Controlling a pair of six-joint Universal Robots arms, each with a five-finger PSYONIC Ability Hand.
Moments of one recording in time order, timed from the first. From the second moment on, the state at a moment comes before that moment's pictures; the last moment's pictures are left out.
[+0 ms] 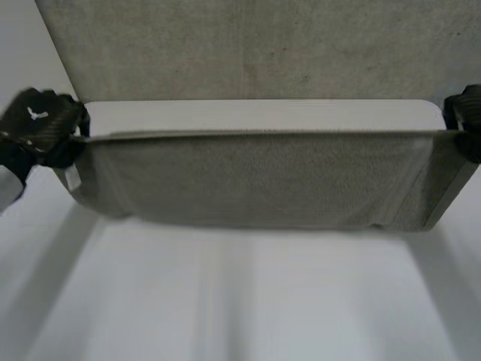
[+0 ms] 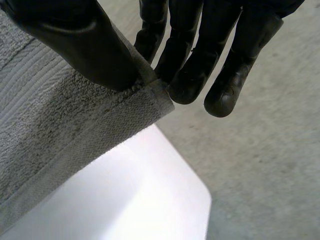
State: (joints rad) left arm 4.78 -1.61 -1.83 3.48 -1.01 3.51; right arm 1.47 -1.60 1.60 0.13 1.11 2.53; left_hand 1.25 1.34 1.34 1.36 1.08; right_hand 1.32 1.34 1.33 1.33 1.17
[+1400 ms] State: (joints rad) left arm 4.59 -1.95 -1.59 3.46 -1.23 3.33; right arm 1.71 -1.26 1.55 0.13 1.41 2.60; left_hand 0.26 0.26 0.26 0.26 0.06; right_hand 0.24 0.25 0.25 0.25 0.06
